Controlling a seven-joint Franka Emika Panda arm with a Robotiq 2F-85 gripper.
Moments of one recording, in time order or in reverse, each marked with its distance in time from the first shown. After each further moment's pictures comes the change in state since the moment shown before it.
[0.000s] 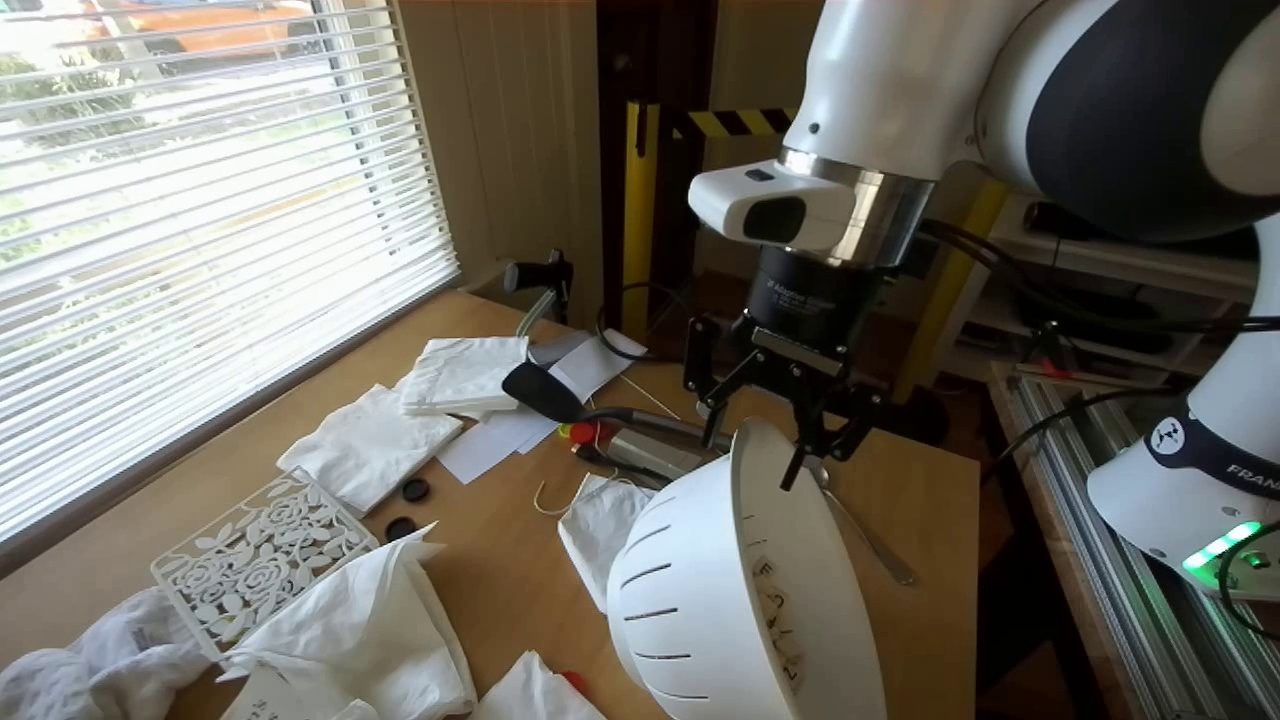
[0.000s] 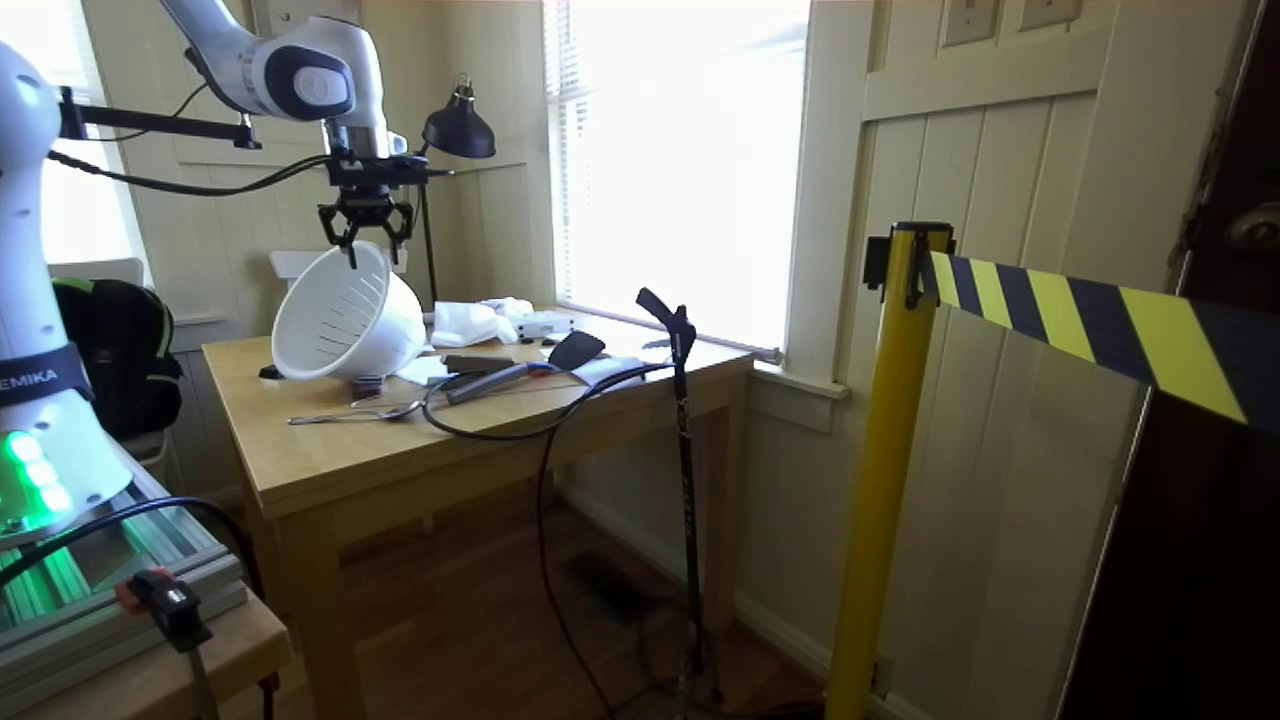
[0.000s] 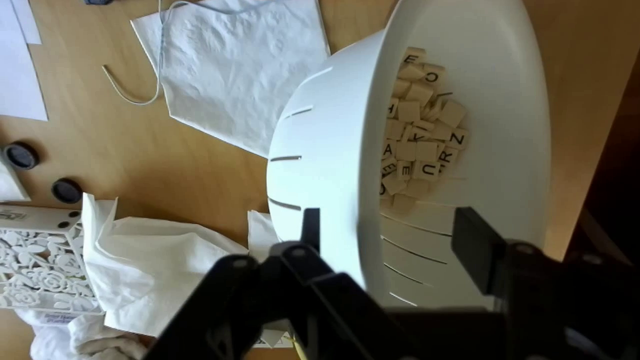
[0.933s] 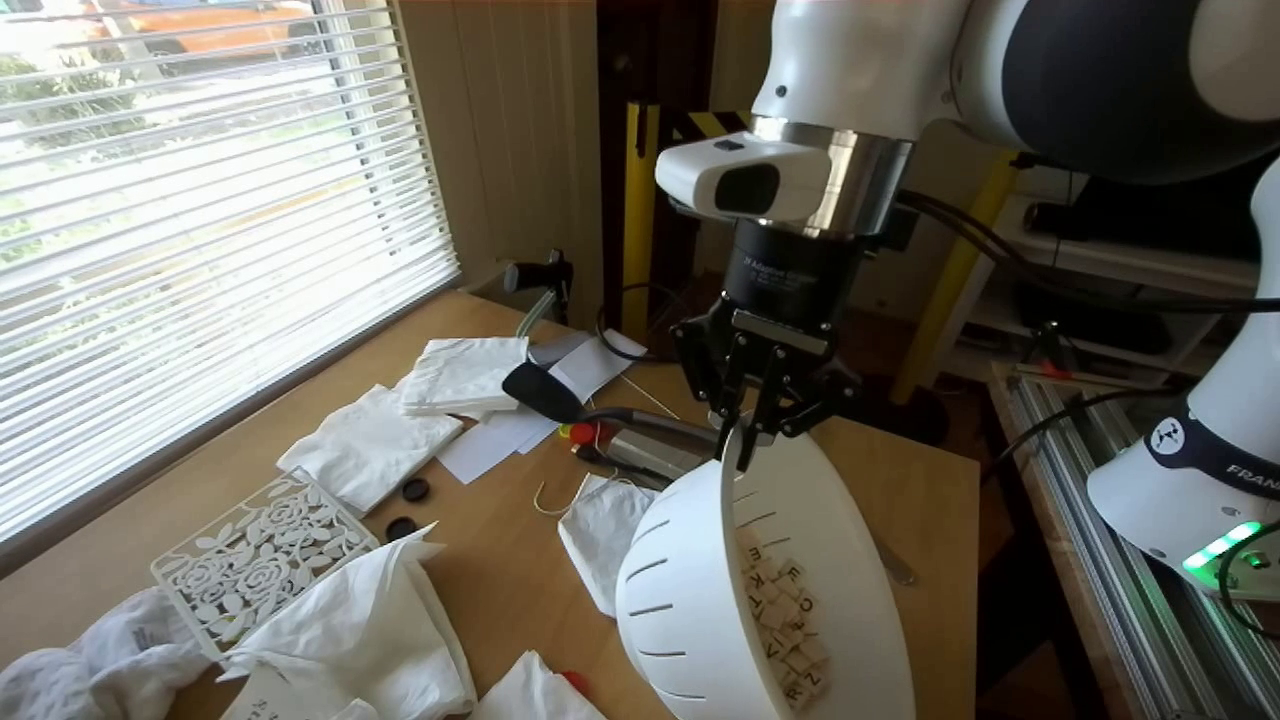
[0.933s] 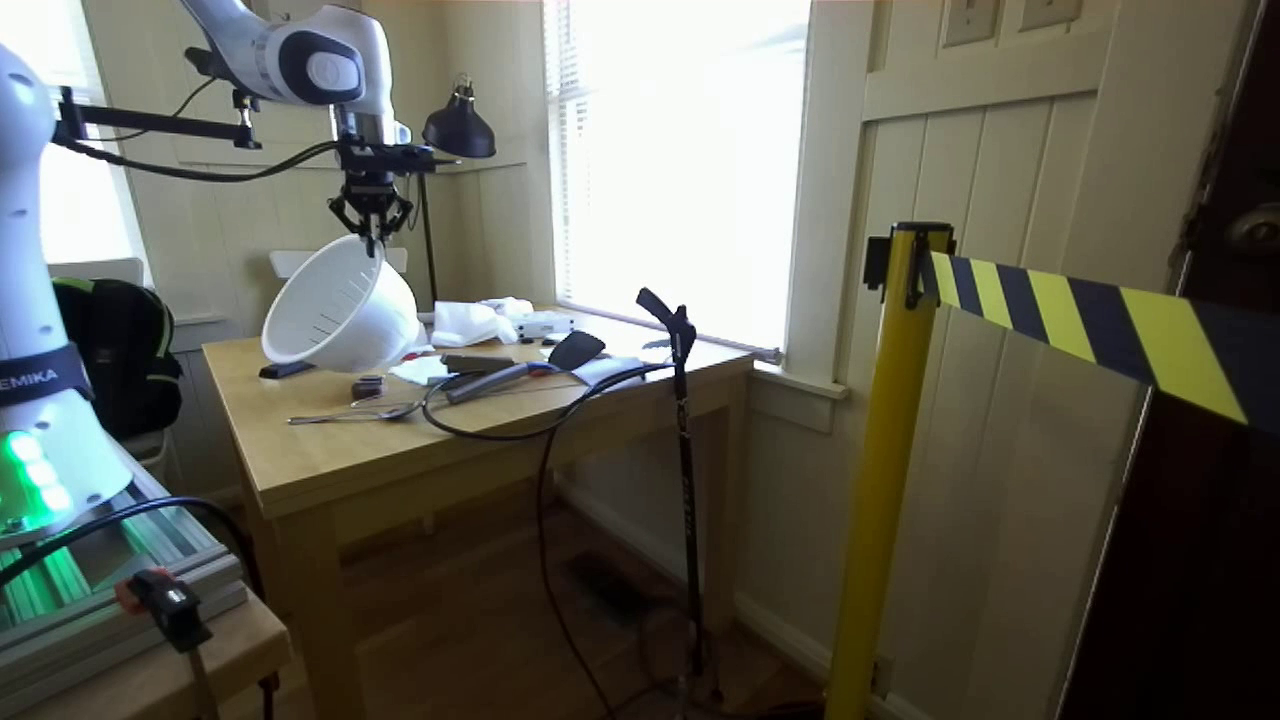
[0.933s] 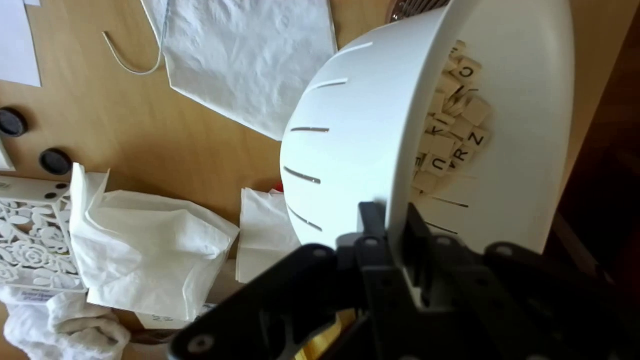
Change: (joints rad) arm -0.038 0.017 0.032 0.096 0.002 -0.120 -0.047
